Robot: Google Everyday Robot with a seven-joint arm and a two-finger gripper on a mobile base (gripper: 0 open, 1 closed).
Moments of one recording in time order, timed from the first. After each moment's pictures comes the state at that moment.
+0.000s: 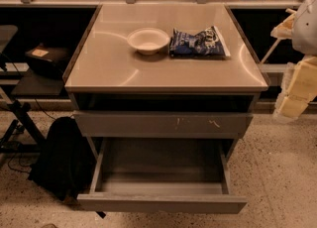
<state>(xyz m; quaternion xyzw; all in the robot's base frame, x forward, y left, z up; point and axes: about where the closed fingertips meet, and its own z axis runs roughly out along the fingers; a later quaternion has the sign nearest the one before) 0.438 -0.217 0.977 -0.60 0.78 -0.03 0.16</state>
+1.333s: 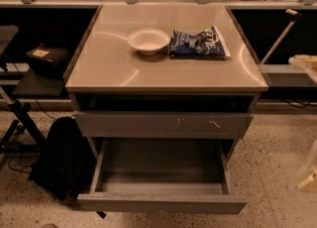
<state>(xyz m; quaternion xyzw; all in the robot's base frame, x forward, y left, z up) 0.348 -0.202 0.968 -0.63 0.72 -0.08 0.27</state>
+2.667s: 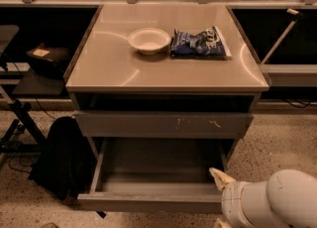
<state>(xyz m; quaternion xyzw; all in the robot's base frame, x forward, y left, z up) 0.329 -0.135 0.633 -0.63 0.73 0.08 0.25</state>
